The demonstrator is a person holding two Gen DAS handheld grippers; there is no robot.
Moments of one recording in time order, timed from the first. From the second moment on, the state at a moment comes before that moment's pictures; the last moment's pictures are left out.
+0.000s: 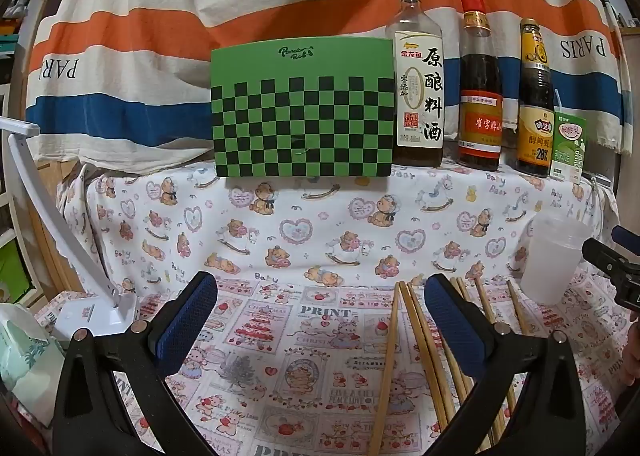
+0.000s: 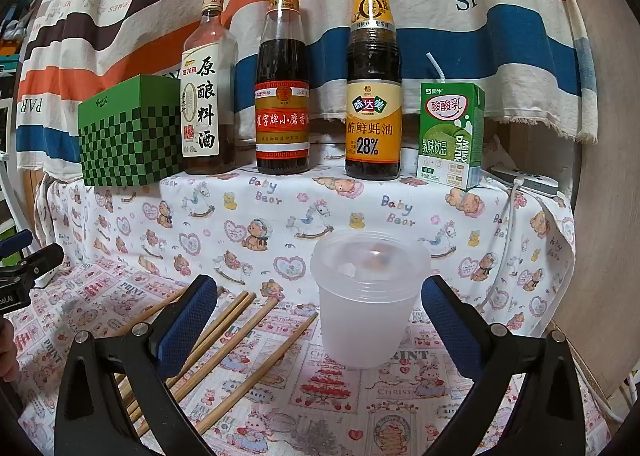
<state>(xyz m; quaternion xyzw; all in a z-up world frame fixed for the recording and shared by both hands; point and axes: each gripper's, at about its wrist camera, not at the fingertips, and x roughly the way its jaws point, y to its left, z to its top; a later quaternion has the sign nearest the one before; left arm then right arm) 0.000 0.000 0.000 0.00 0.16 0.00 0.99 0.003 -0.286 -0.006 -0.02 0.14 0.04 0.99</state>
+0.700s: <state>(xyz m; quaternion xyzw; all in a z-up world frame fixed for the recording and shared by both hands) 0.000 0.000 0.000 0.00 0.15 0.00 0.99 0.003 -0.286 -0.006 -0.02 0.14 0.04 0.99</state>
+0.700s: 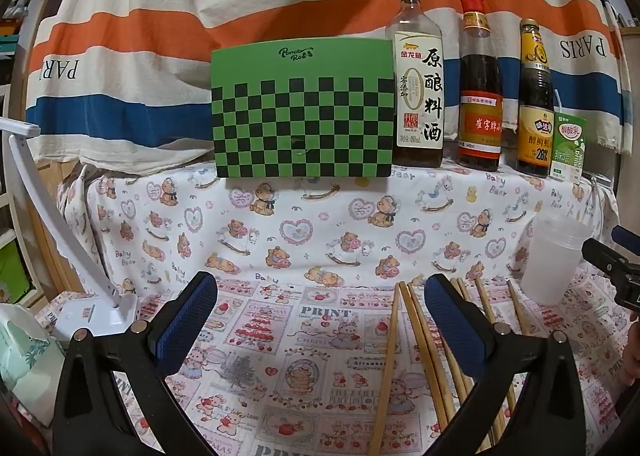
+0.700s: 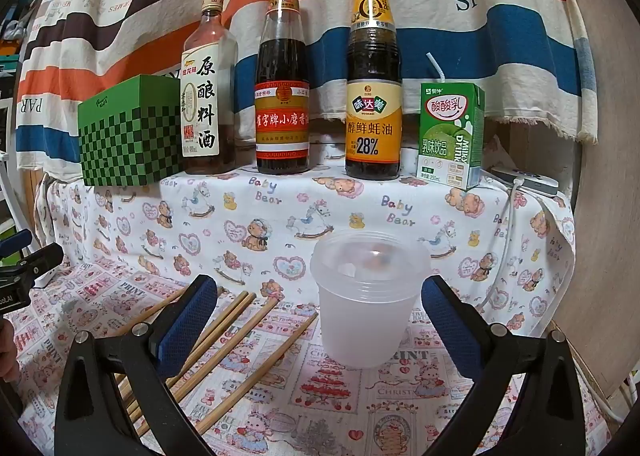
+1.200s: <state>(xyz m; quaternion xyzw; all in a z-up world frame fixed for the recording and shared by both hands) 0.000 0.000 0.000 0.00 0.15 0.00 0.99 0.003 -0.286 -0.006 -0.02 0.14 0.04 0.99</state>
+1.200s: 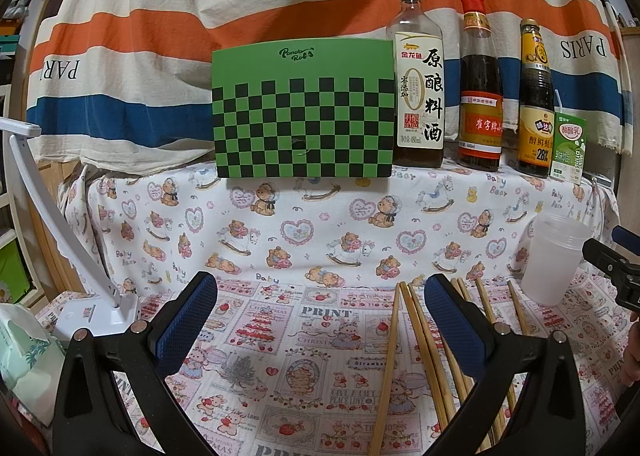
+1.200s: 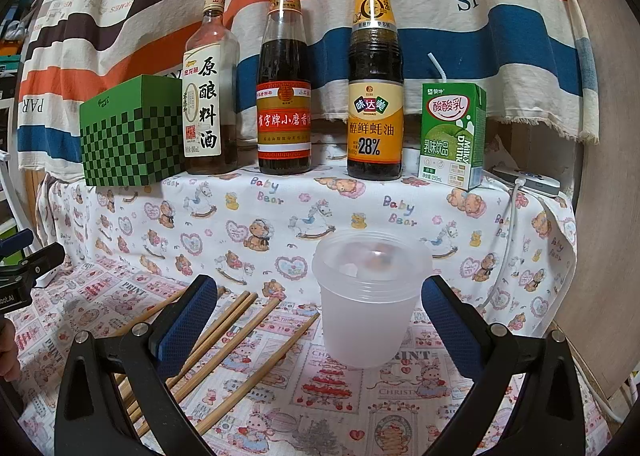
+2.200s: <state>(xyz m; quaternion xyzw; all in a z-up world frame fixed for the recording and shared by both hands) 0.001 0.001 0.004 0.00 0.15 -0.01 0.99 0.002 -0.286 -0.006 -0.02 0.14 0.04 0.99</state>
